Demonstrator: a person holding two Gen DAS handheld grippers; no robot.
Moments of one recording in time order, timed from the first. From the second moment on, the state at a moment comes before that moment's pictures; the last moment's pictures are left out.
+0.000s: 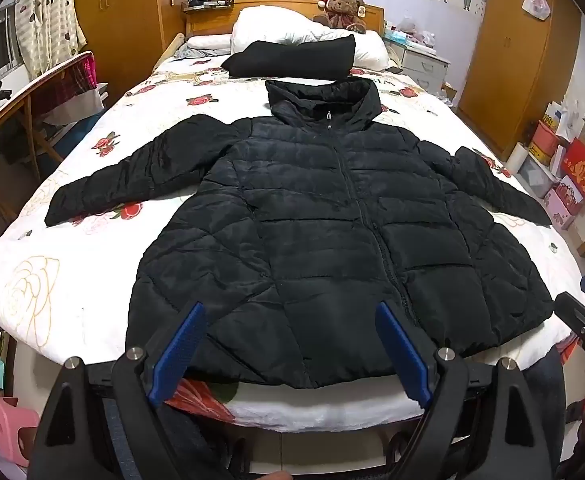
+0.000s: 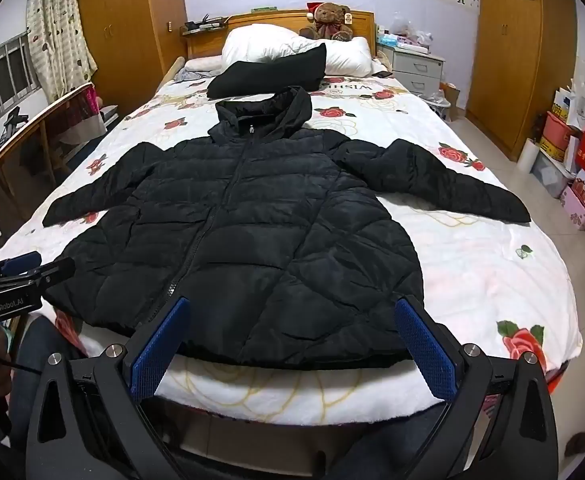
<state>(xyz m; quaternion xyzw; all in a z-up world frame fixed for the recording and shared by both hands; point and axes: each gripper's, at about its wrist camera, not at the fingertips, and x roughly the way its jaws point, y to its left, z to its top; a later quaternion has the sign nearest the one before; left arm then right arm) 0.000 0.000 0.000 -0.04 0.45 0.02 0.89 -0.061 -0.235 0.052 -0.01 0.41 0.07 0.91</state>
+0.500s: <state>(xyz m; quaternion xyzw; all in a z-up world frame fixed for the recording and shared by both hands) 0.000 -0.001 0.000 -0.03 0.45 0.02 0.89 -0.061 -0.234 0.054 -0.01 0.41 0.07 0.91</state>
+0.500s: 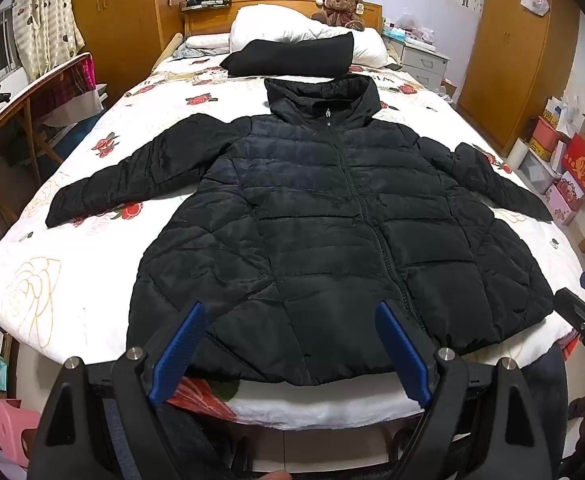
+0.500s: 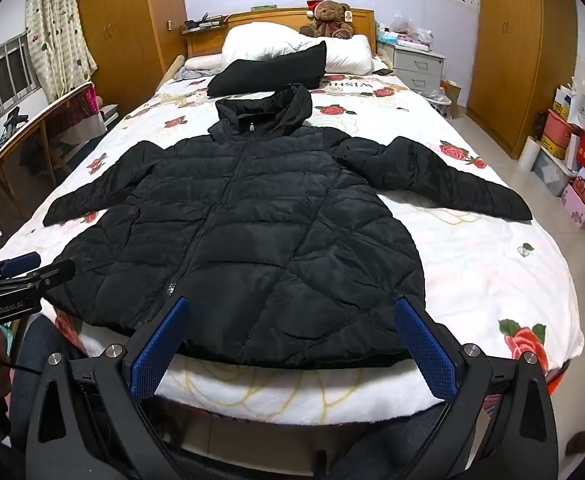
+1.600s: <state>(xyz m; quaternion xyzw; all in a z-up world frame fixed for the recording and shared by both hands) -0.003 -0.001 -0.005 -0.04 0.45 0.02 0.89 -0.060 -0.231 0.049 -0.01 0.42 0.07 0.91</state>
